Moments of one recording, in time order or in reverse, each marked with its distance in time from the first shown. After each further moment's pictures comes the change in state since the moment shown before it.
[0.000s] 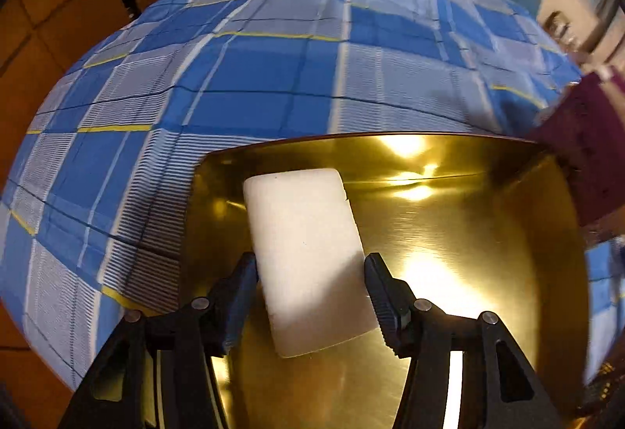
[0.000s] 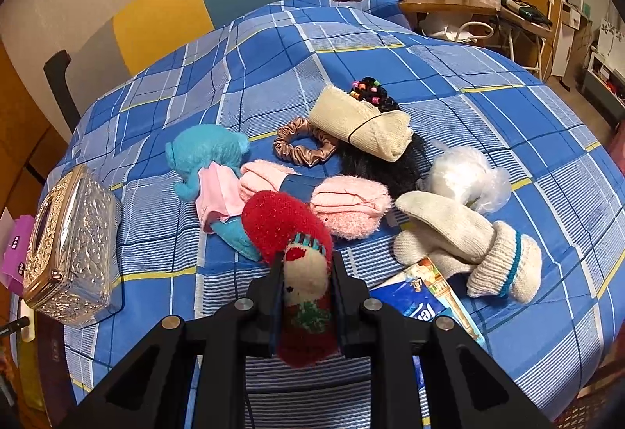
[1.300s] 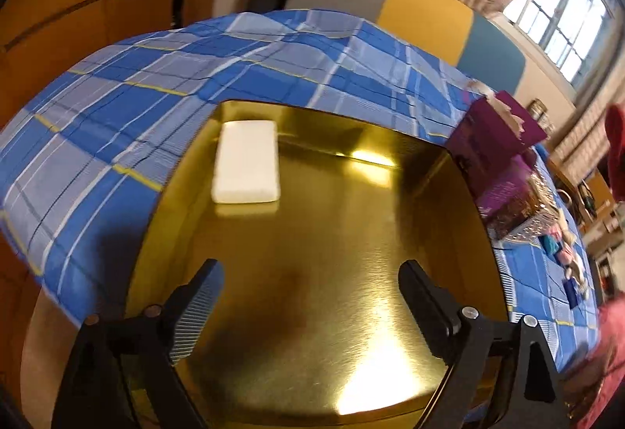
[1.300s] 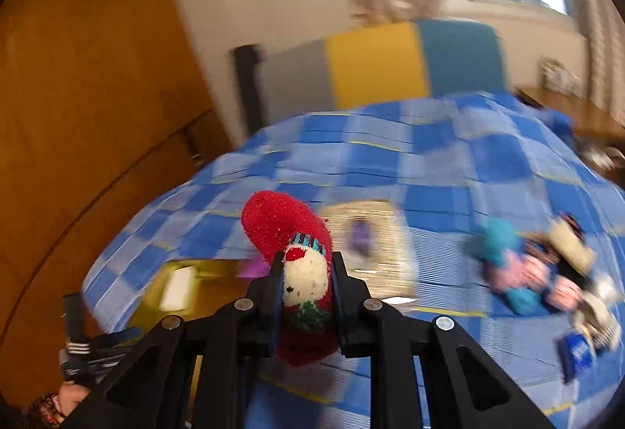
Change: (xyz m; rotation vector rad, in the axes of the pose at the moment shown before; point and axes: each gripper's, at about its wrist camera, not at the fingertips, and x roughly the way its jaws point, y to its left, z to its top) left arm -0.089 -0.022 -0.123 -0.241 -0.269 -0.139; right arm -0.139 0.273 -0.046 -0.412 -0.190 0.468
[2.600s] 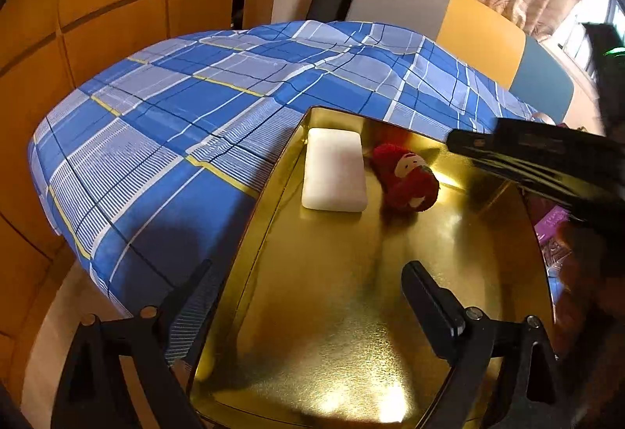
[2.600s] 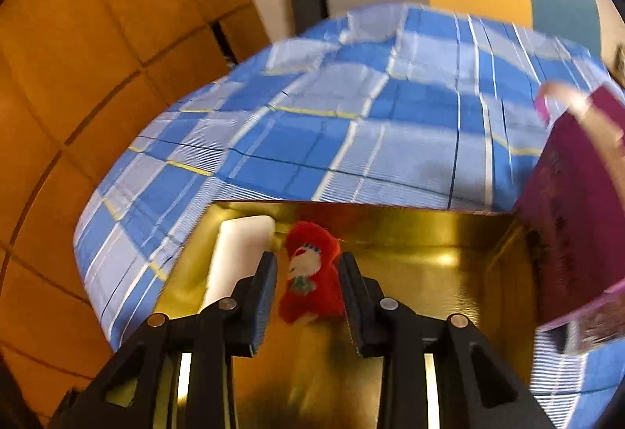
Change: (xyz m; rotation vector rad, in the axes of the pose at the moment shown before) left arm -0.007 0.039 -0.003 -0.084 -0.052 0.164; right arm 0.232 0.162 -0.046 -0.054 0.301 0.046
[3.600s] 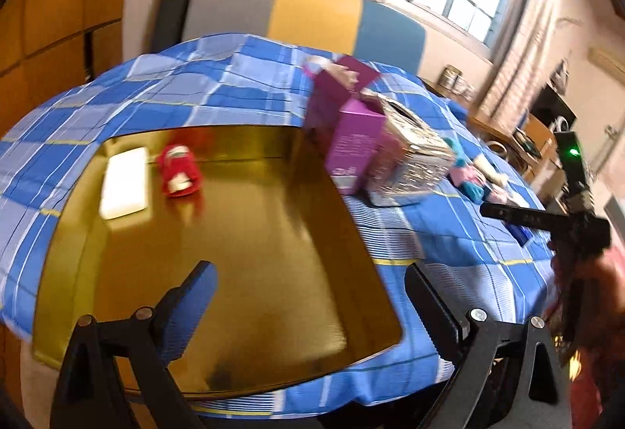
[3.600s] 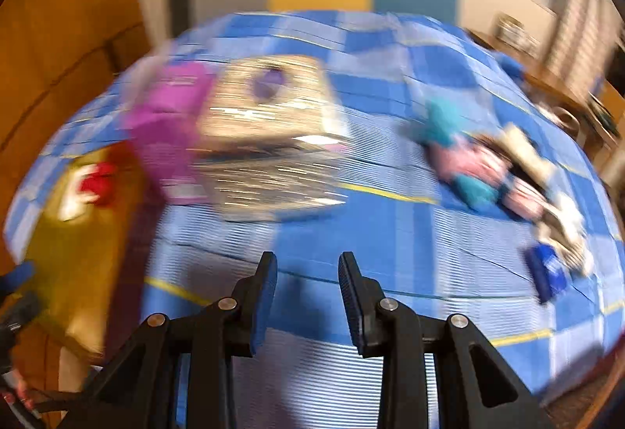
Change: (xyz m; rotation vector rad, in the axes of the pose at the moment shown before) left arm -0.055 -0.132 -0.055 0.345 -0.029 -0.403; right arm -0.168 -0.225 -0.115 0.159 0.009 -0.387
